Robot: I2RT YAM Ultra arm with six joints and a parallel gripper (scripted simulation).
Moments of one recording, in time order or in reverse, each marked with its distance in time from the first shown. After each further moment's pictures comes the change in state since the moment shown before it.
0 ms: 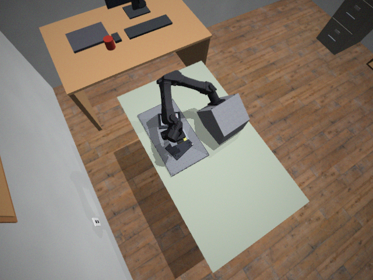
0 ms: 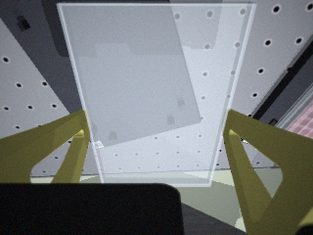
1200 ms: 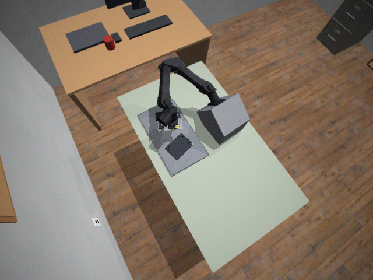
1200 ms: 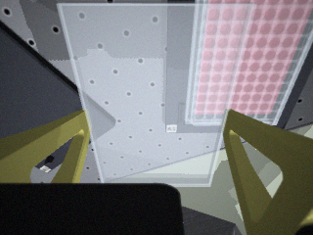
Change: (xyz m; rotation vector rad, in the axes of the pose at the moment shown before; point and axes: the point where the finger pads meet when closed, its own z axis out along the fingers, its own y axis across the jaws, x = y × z) arm 0.014 -0.104 0.002 -0.002 0.006 0.350
